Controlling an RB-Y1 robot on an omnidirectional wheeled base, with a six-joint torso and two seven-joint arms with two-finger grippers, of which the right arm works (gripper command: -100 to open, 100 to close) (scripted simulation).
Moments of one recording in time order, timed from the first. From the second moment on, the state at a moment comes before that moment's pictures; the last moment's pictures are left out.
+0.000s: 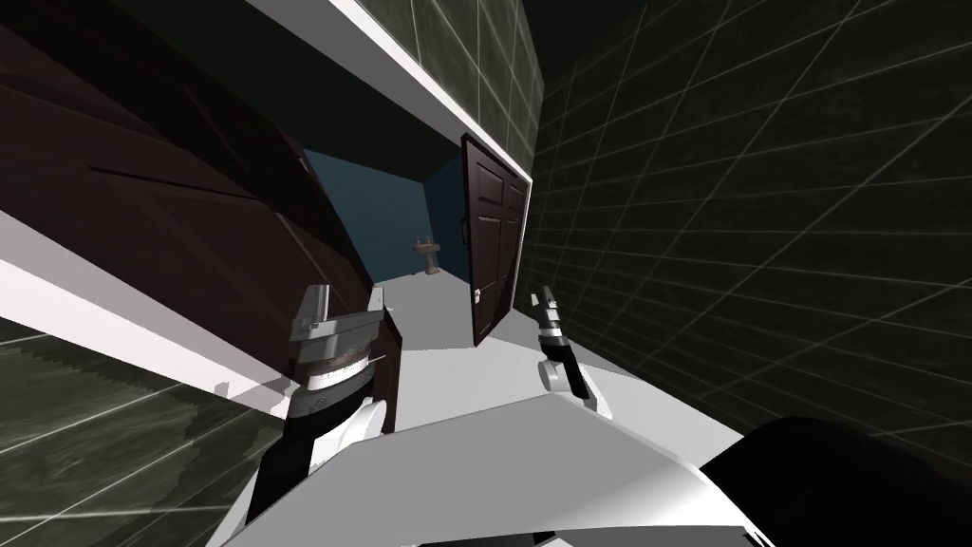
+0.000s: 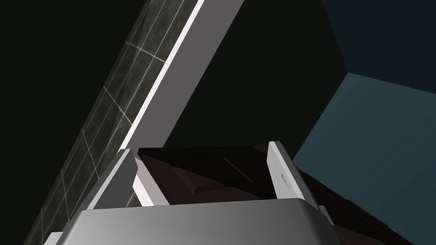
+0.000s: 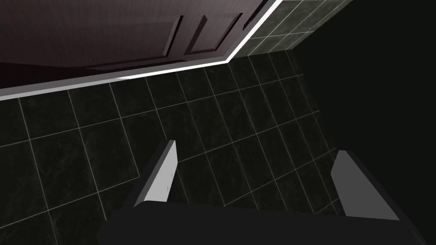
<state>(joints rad) 0.36 -0.06 -0.05 -2.03 -0.04 -0.52 -0.04</state>
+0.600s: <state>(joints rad) 0.32 -0.08 -0.05 -1.90 -0.05 -0.55 -0.05</state>
